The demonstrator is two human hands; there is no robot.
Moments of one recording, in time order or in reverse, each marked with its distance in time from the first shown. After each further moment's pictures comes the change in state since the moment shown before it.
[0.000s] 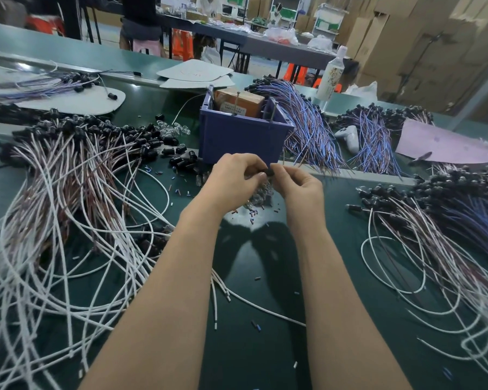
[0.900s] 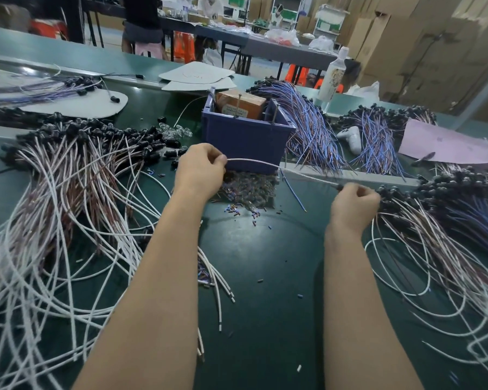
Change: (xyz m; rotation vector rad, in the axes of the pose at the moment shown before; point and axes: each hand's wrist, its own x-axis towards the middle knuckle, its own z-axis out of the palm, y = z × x) left_hand 0.005 -0.018 -0.027 -0.040 0.243 -0.327; right_hand 0.023 -0.001 -0.047 -0.115 0.732 0.060
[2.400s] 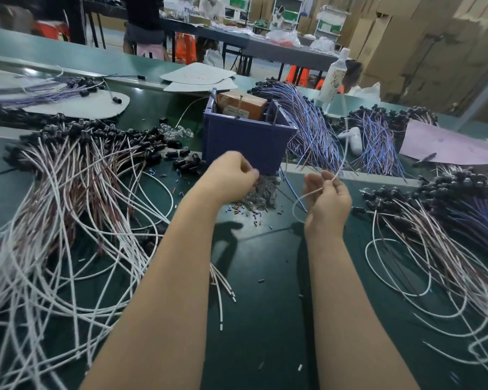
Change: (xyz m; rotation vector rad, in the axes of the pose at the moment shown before) left_hand -0.013 0.028 0.008 0.059 -0.357 0.055; right_hand -0.024 0.009 0.017 0.458 -0.374 0.190
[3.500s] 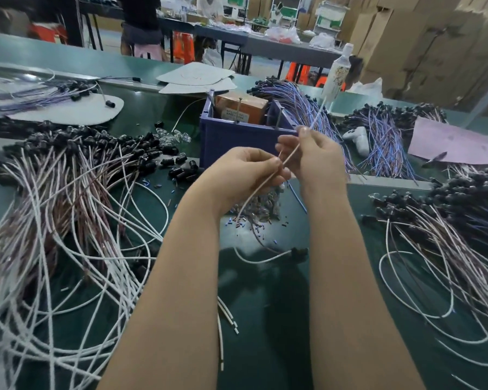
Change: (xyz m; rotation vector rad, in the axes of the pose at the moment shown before) left_hand 0.018 0.010 0.000 -0.718 -0.197 -0.039; right_hand 0.004 -0.038 0.064 -0.313 -0.317 -0.081
